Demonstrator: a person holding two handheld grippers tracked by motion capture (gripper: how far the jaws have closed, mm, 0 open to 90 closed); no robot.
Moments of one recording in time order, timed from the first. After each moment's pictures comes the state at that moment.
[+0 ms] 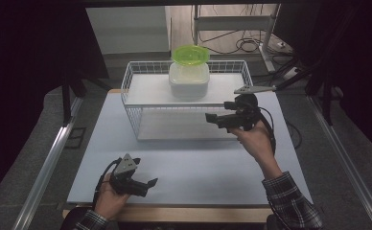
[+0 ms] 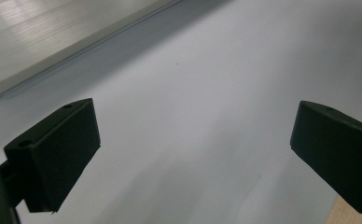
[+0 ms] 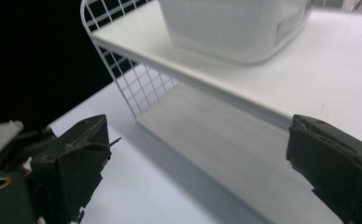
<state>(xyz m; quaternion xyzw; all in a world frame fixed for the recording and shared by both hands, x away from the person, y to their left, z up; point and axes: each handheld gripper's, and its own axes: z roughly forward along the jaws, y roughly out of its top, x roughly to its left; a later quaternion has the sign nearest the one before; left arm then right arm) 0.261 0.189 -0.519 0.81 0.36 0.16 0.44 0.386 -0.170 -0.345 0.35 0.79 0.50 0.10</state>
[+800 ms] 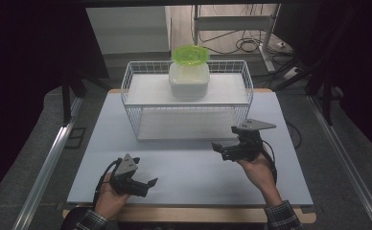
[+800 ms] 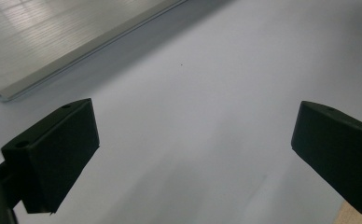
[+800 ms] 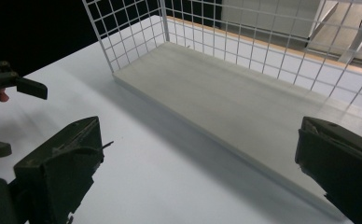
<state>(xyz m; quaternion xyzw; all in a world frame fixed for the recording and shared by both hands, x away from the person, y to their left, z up) 0.260 0.188 -0.519 0.81 0.35 0.17 0.43 0.344 -0.193 -0.421 0.34 0.79 0.48 0.16</state>
